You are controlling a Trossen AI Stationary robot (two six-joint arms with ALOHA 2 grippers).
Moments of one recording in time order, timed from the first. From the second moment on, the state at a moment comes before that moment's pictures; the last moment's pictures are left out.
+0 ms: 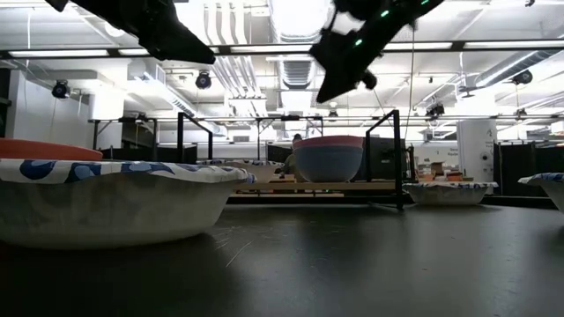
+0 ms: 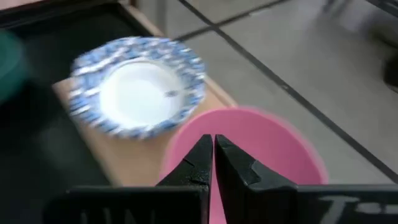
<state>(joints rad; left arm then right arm) -0.07 0.98 0.72 -0.16 -0.33 0.07 -0.33 1.49 1.20 -0.32 0.32 0.12</state>
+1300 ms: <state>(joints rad) -0.07 1.49 1.19 -1.15 -0.39 -1.07 0.04 1.00 0.55 -0.12 0.39 0.08</state>
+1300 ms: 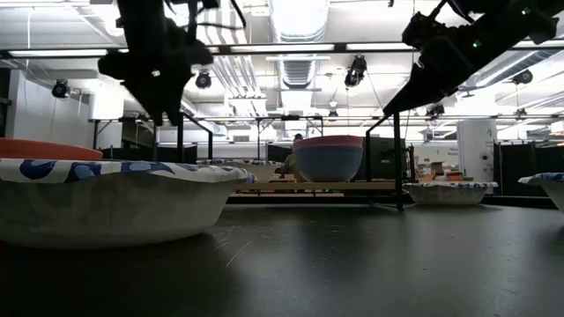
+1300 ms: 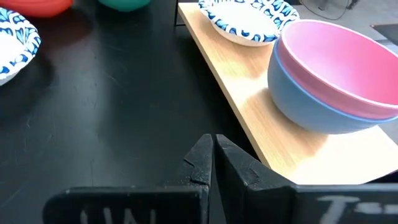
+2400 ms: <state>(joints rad) -0.26 1.81 1.23 -0.89 -0.01 -0.35 0.04 1.00 0.51 -0.12 0.34 0.06</state>
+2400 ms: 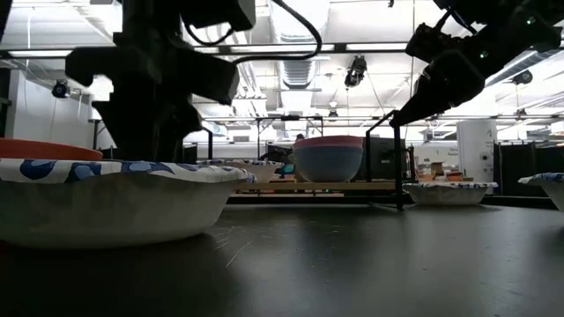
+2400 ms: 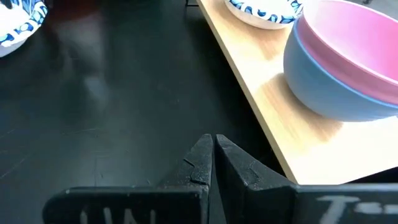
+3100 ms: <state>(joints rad) -0.26 1.82 1.24 -0.88 -0.01 -0.41 0.04 1.00 0.50 -0.12 0.33 0.08</state>
